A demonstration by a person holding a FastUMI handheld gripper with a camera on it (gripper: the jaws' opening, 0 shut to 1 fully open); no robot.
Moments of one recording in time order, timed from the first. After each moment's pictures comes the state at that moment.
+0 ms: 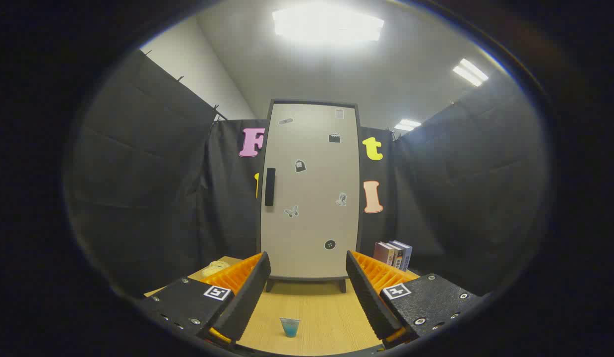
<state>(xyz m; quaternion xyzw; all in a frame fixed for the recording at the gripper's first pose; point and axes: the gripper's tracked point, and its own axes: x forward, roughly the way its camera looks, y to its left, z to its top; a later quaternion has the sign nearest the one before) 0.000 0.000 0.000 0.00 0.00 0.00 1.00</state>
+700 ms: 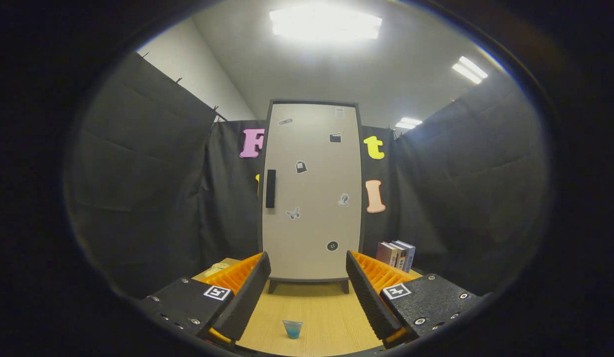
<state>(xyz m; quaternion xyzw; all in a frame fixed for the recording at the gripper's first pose) 0.010 0.003 0.004 0.01 0.00 0.01 1.00</state>
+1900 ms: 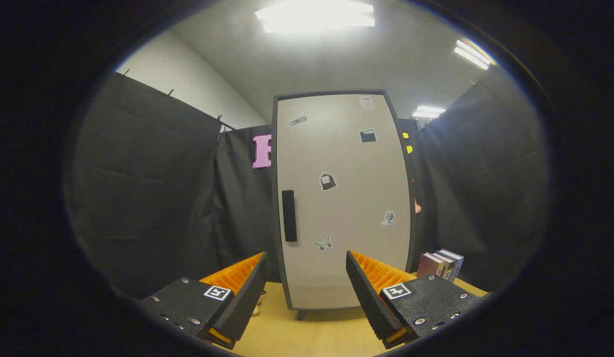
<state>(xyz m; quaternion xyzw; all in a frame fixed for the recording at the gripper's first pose) 0.179 0.059 0.068 0.06 0.00 0.08 1.00</state>
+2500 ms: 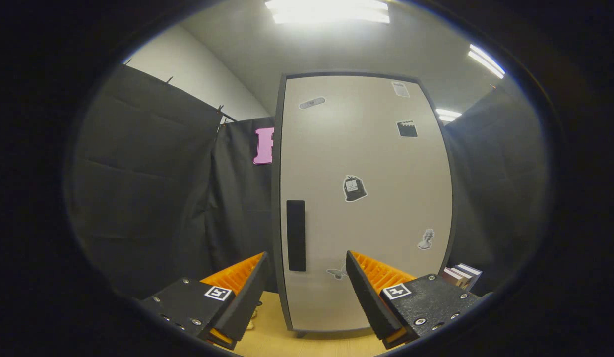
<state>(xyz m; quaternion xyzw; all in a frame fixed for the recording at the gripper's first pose) 0.305 0.097 0.073 0.04 0.01 0.08 1.00</state>
